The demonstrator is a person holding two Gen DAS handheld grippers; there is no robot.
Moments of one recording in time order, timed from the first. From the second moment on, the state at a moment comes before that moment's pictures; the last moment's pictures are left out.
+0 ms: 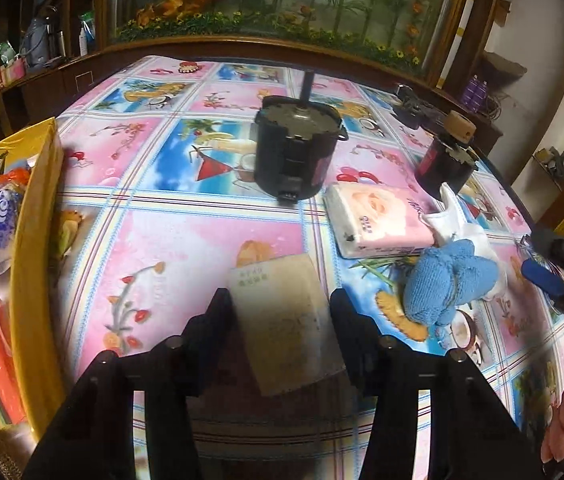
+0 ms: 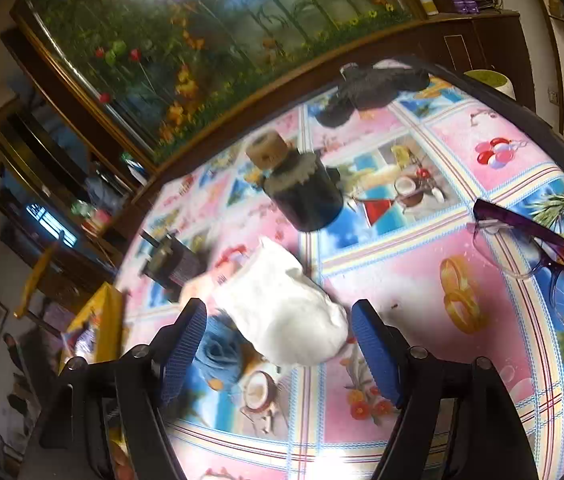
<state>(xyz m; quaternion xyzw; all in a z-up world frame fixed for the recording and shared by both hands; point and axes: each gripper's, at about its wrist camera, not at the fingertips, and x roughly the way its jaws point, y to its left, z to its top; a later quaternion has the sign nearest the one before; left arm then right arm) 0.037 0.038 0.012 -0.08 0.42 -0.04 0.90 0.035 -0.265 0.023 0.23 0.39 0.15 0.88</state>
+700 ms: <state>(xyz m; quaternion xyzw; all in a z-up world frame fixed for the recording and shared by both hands) 0.029 0.038 0.015 -0.08 0.41 -0.06 0.91 0.035 -0.224 0.019 0.06 0.38 0.11 0.92</state>
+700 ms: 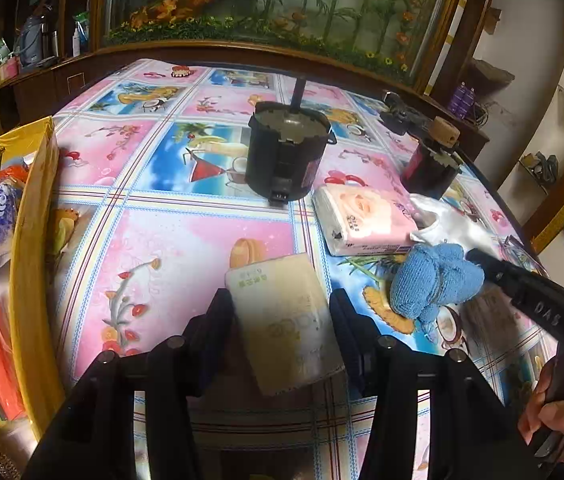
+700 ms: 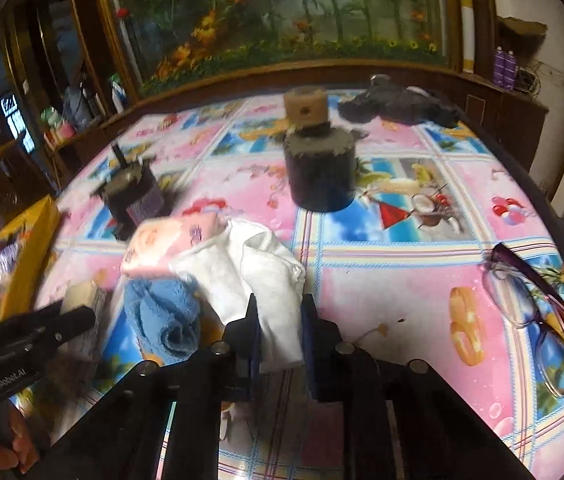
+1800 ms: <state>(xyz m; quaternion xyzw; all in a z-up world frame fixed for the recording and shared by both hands) -0.004 0.029 0.052 -0.02 0.29 -0.02 0.96 -0.011 -0.196 0.065 0.07 0.25 0.22 0.94</state>
